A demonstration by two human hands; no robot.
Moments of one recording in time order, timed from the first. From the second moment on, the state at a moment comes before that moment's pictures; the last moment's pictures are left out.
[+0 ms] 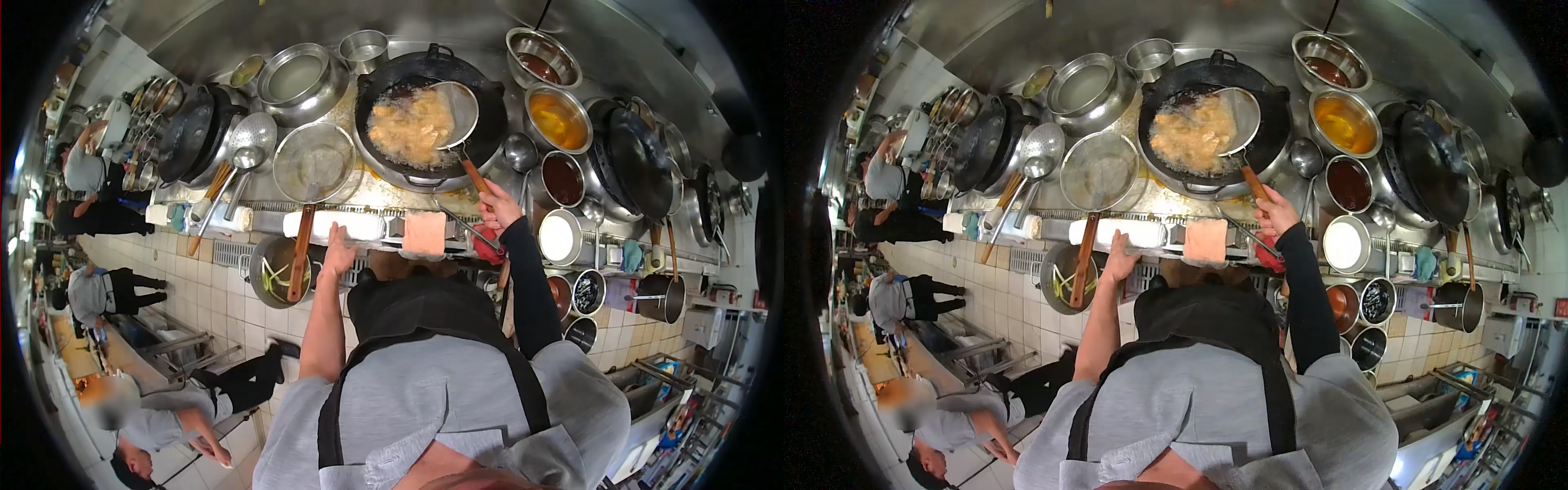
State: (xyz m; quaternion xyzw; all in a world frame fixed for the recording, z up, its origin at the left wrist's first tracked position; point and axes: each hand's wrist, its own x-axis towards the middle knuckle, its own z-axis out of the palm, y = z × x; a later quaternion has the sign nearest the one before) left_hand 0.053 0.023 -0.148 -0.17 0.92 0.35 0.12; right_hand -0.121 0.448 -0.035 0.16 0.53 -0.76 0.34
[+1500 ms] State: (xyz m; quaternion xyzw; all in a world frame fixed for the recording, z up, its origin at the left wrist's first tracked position) left_hand 0.051 0.017 -0.159 -0.15 0.93 0.32 0.13; right_hand -0.064 0.466 0.057 -0.16 0.86 -0.49 0.00
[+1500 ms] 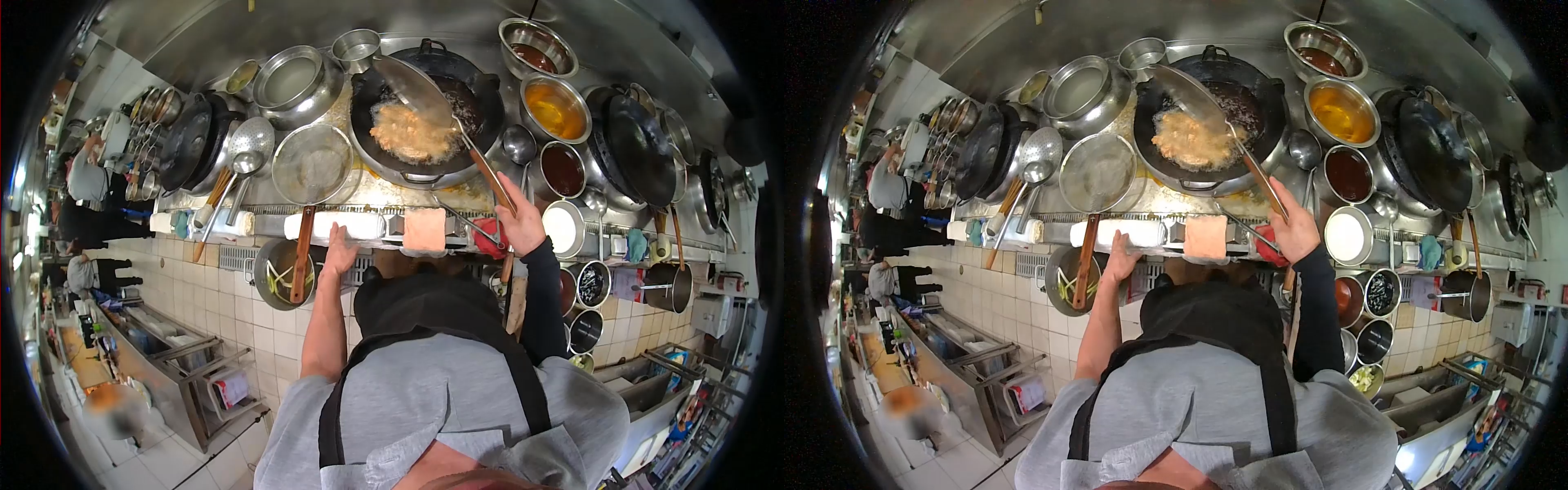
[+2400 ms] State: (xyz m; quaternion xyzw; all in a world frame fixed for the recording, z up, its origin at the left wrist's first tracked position) left_hand 0.054 0.018 -0.159 -0.15 0.92 0.34 0.11; right_hand -0.071 0.434 -0.015 -0.10 0.92 -0.39 0.01
